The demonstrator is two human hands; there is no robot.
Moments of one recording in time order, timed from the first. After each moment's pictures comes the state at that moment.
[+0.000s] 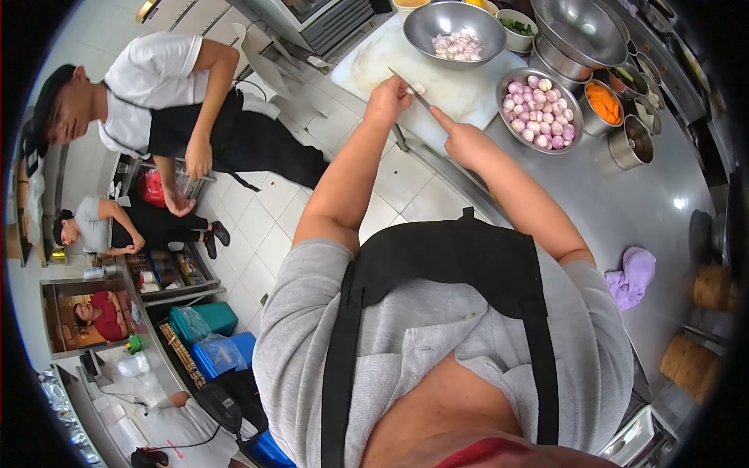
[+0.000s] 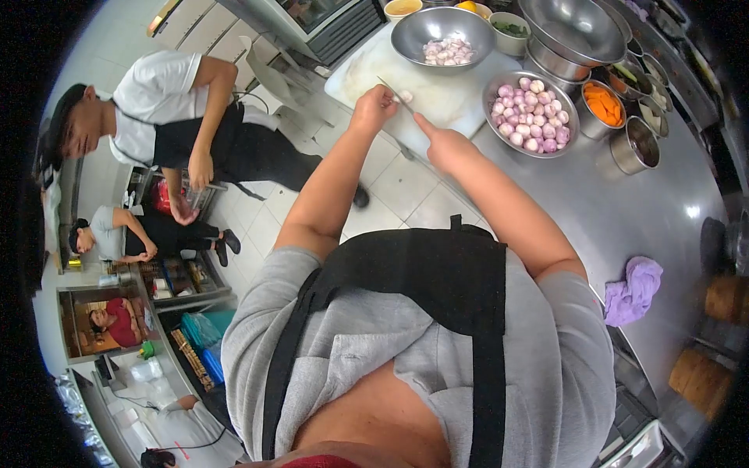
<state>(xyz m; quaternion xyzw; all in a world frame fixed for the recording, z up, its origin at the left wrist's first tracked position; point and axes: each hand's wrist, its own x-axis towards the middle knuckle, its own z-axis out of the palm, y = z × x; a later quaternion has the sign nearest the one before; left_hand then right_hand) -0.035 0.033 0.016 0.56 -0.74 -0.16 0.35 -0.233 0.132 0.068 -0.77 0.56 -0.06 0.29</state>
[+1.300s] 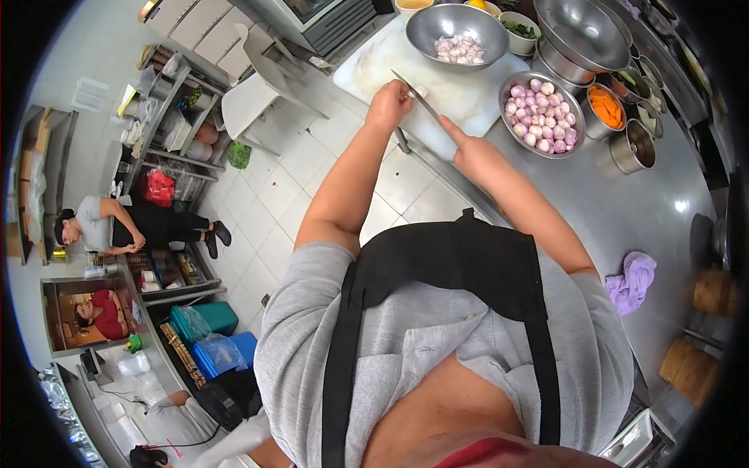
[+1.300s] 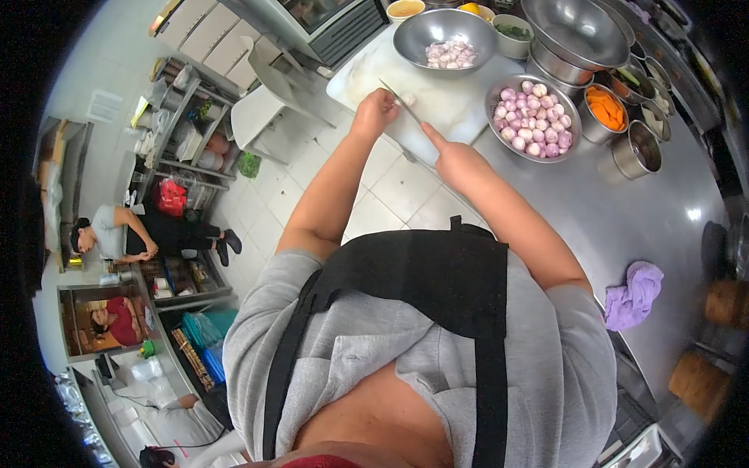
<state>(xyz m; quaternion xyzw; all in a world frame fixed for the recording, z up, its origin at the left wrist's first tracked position) -0.031 0.032 0.013 0.55 -0.74 -0.16 0.35 -0.247 0.155 0.078 -0.77 0.55 -0.10 0.29</state>
